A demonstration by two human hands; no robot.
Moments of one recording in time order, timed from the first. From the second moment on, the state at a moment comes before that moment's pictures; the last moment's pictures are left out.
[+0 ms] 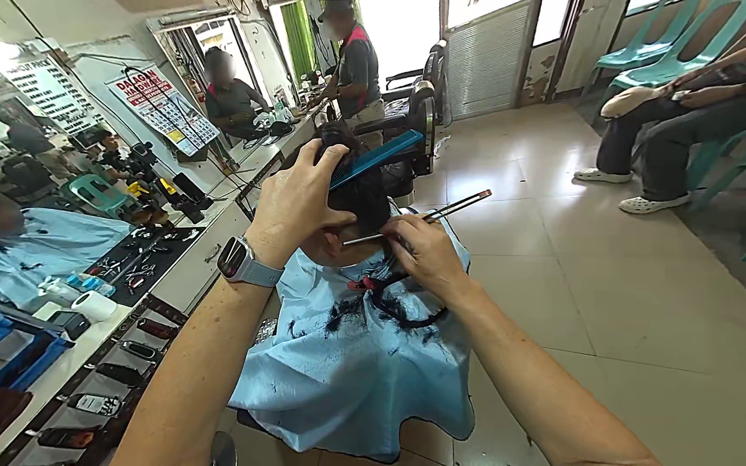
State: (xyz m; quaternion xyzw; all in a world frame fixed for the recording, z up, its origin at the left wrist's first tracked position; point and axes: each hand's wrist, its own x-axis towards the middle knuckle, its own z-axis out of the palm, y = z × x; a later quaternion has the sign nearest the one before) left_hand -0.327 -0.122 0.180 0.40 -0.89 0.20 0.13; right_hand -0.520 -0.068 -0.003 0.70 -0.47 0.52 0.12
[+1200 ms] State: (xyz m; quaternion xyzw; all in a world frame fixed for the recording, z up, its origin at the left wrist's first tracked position) left_hand -0.327 -0.123 0.180 0.40 -0.89 0.18 0.13; right_hand -0.530 -0.064 -0.003 0.73 -0.48 0.45 0.18
